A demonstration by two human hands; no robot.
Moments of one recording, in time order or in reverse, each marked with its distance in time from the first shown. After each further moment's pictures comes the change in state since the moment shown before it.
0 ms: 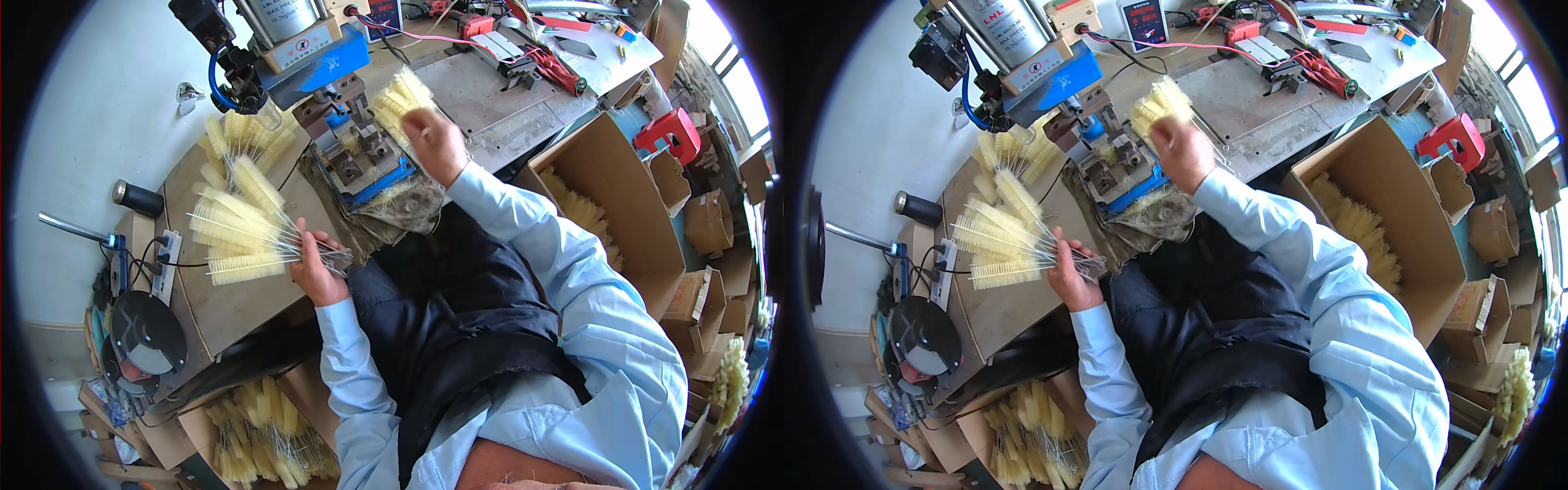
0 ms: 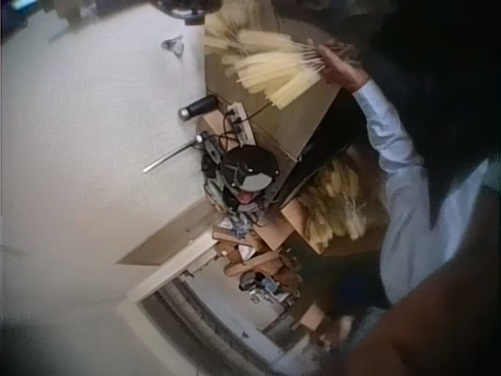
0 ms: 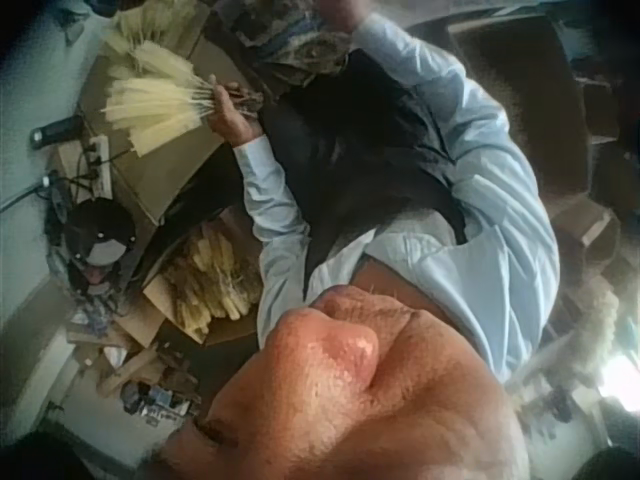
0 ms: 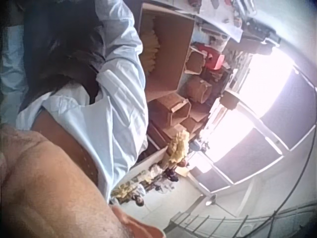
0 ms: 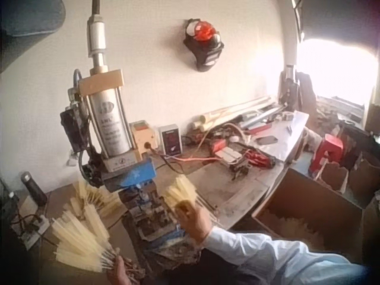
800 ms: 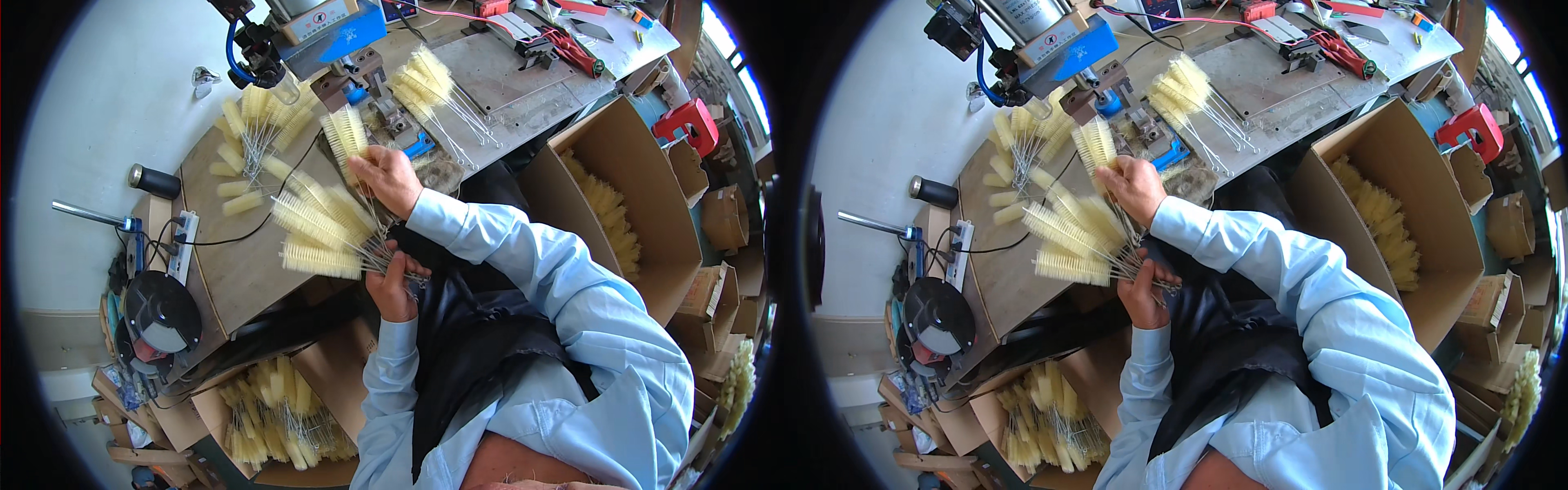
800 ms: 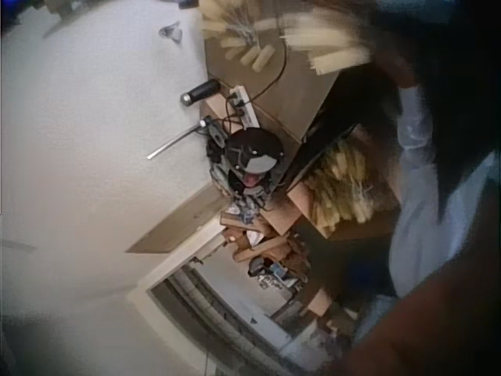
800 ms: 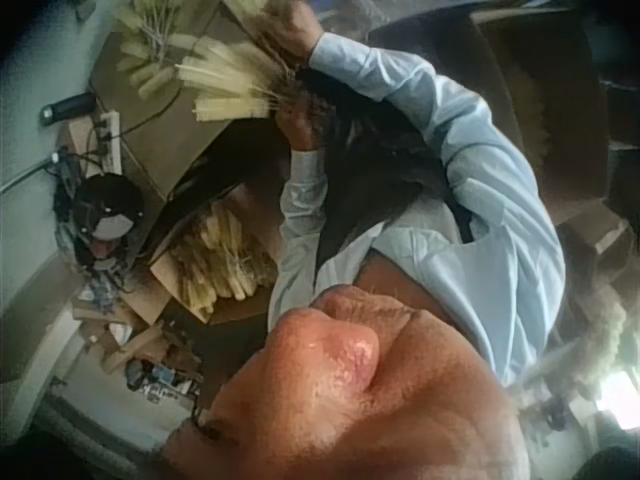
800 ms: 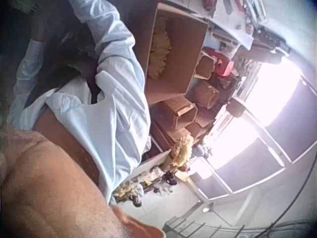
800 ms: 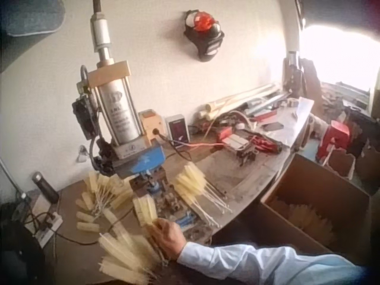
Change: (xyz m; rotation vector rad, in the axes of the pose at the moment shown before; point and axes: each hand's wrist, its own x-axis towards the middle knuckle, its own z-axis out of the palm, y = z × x) left_hand -0.101 -0.031 -0.018 -0.072 -0.196 -0.328; right_hand -0.059 -0.085 0.081 0.584 -0.220 0.389
